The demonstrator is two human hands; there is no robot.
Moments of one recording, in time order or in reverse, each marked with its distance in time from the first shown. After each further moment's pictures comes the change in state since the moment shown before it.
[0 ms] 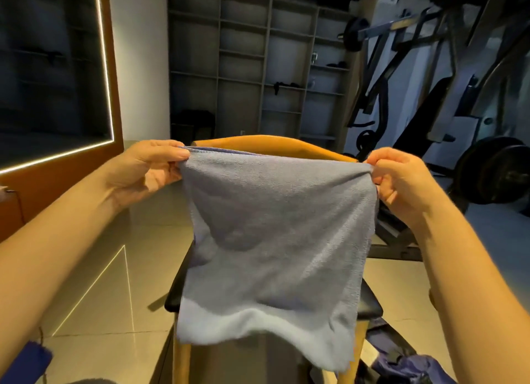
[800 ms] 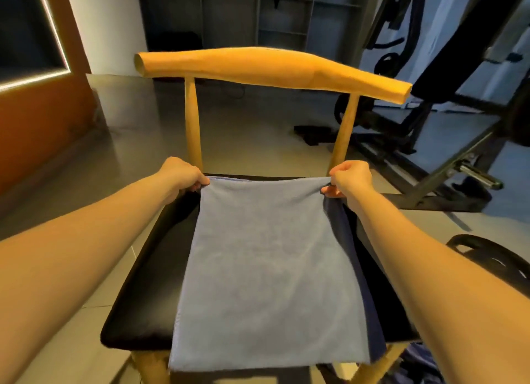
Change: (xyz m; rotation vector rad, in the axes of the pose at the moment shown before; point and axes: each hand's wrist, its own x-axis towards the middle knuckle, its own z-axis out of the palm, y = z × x) left_hand 0.194 -0.253 -0.012 0.604 0.438 -0.575; right_hand 0.180 0.296 0.035 -0.491 0.365 0.533
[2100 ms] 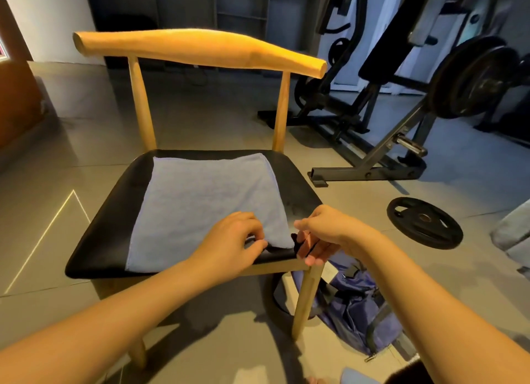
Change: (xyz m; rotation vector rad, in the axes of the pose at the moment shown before) left_hand -0.245 -0.053 0.133 0.389 -0.265 1.022; right_hand -0.186 0.077 -0.151 -0.371 -0.635 0.193
